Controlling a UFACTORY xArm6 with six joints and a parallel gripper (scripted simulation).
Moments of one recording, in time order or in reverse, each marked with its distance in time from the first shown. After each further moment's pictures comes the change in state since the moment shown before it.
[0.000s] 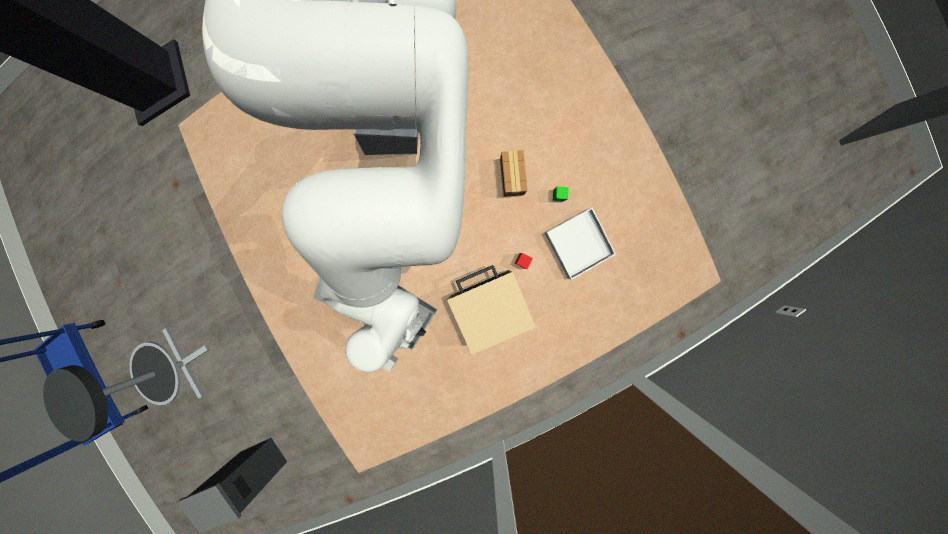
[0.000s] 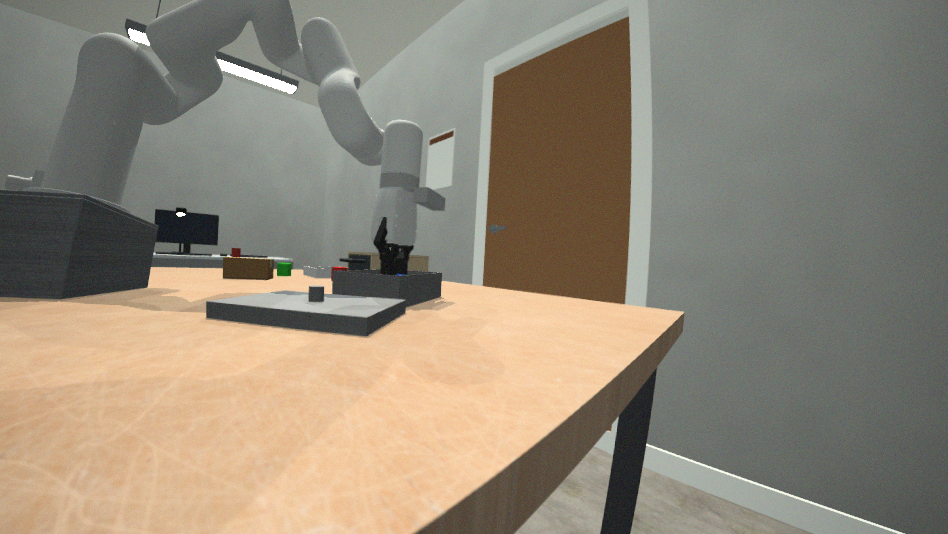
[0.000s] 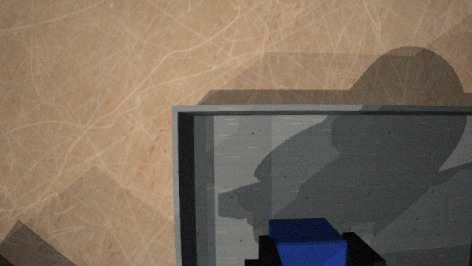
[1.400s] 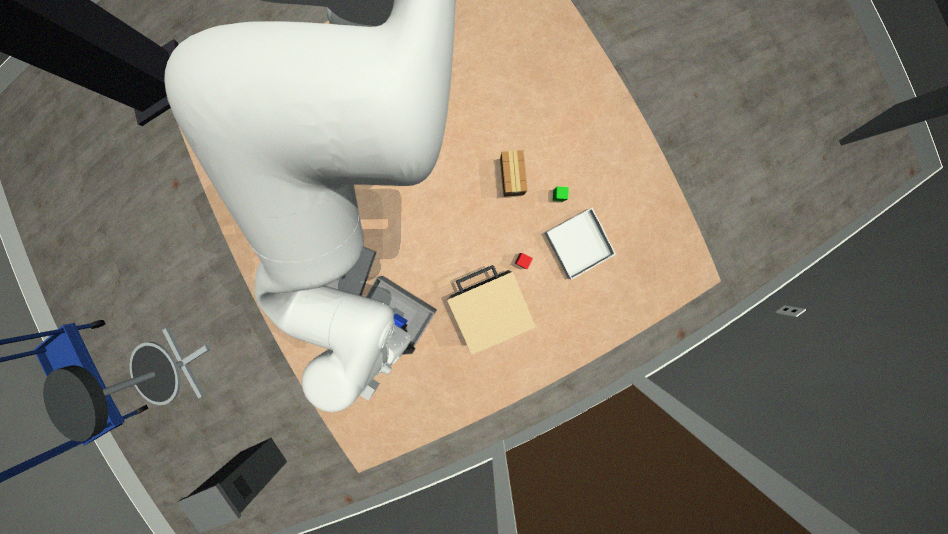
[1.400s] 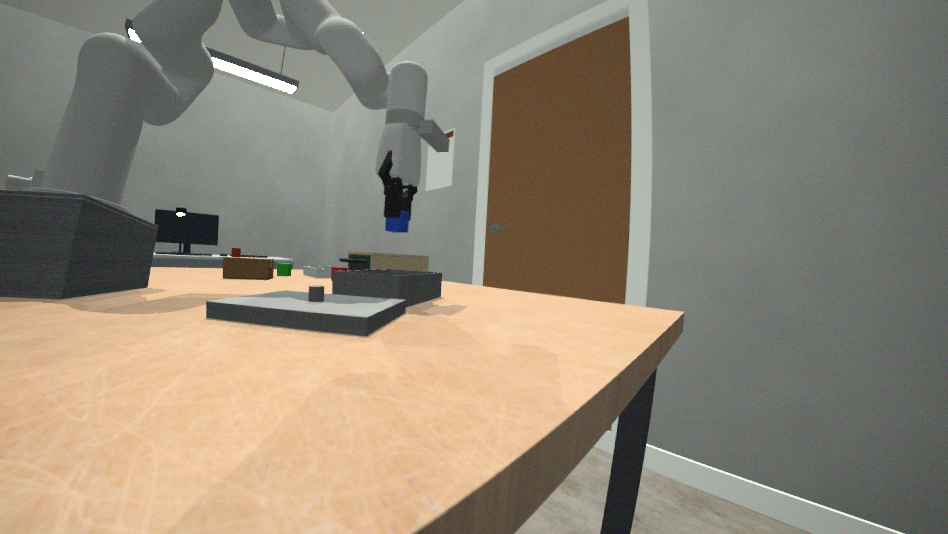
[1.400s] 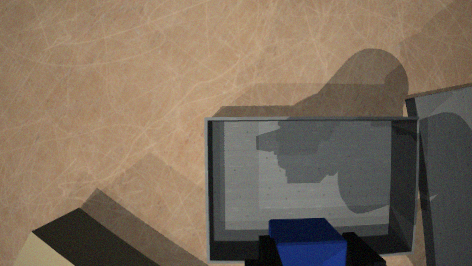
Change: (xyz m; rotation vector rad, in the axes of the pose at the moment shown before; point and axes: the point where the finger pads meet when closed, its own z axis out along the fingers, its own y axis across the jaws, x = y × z) arm 0.000 0.000 -0.121 0.001 0.001 0.000
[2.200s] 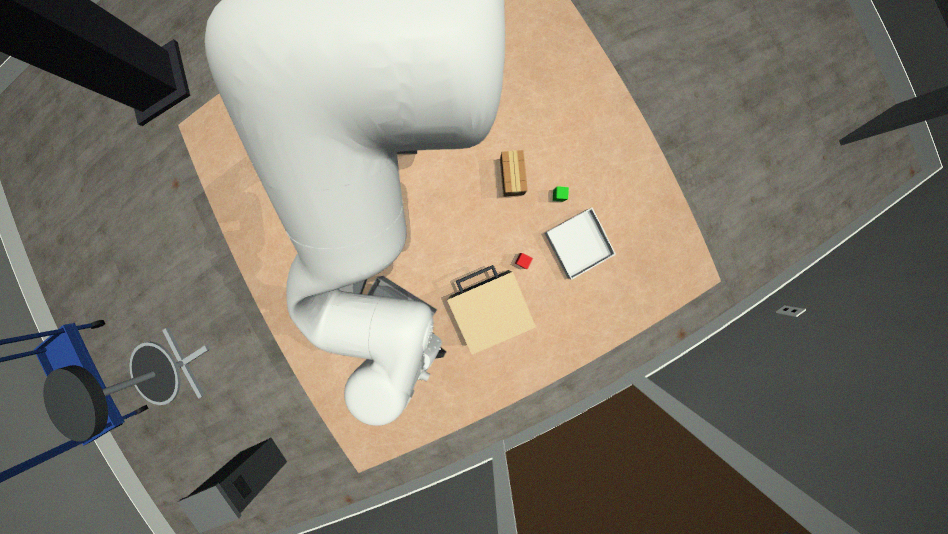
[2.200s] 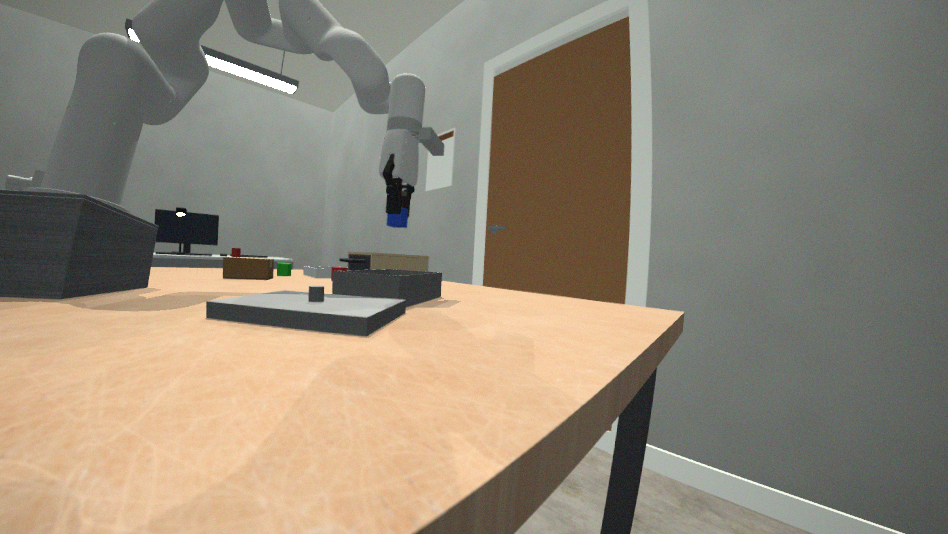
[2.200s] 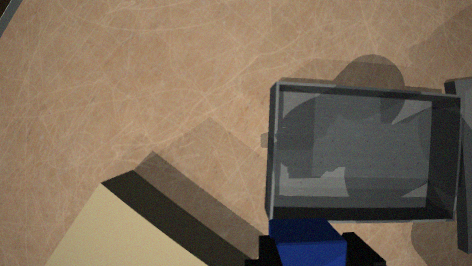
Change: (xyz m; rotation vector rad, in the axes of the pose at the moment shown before) arm -0.030 -0.054 -0.016 -0.008 0.001 -0.052
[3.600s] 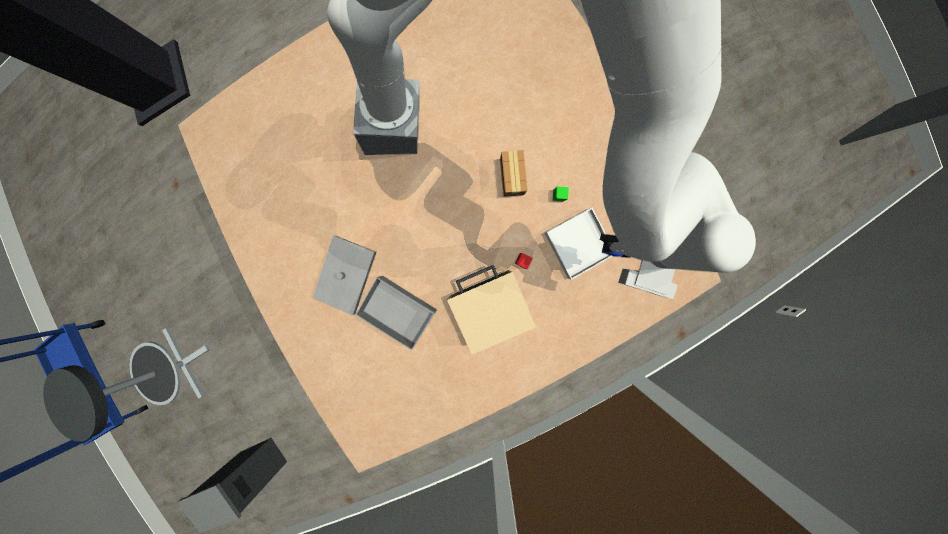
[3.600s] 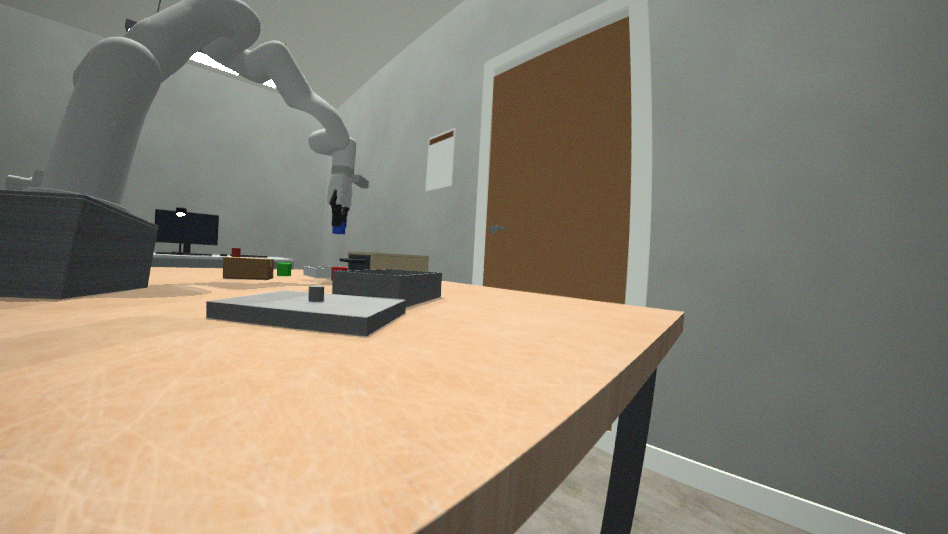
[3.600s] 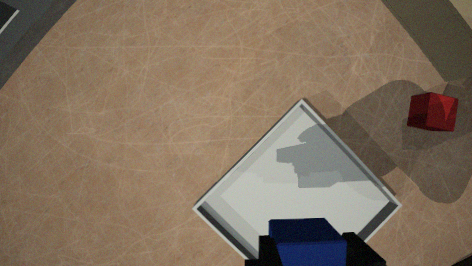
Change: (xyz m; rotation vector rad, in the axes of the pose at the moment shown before) arm -0.360 -0.286 -0.006 0.025 -0.002 -0.220
